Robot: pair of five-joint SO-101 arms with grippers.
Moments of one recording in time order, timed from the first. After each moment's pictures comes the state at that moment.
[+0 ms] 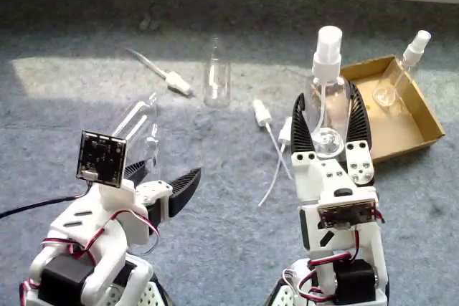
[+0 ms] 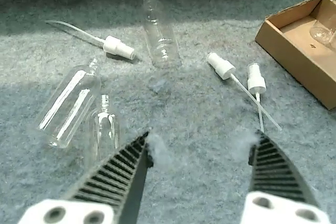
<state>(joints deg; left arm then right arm) 14.4 -88.4 53.8 78.2 13.5 -11.4 -99.4 69.8 21.7 19.3</state>
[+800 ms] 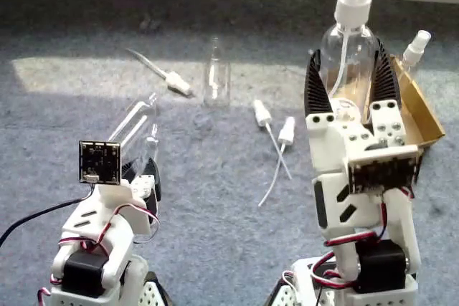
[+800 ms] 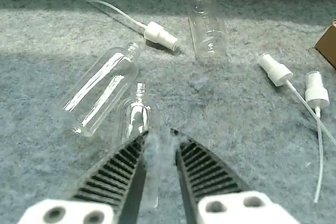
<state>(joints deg) 4.4 -104.0 75.9 69.7 12.7 -11.0 -71.7 37.4 29.8 17.7</state>
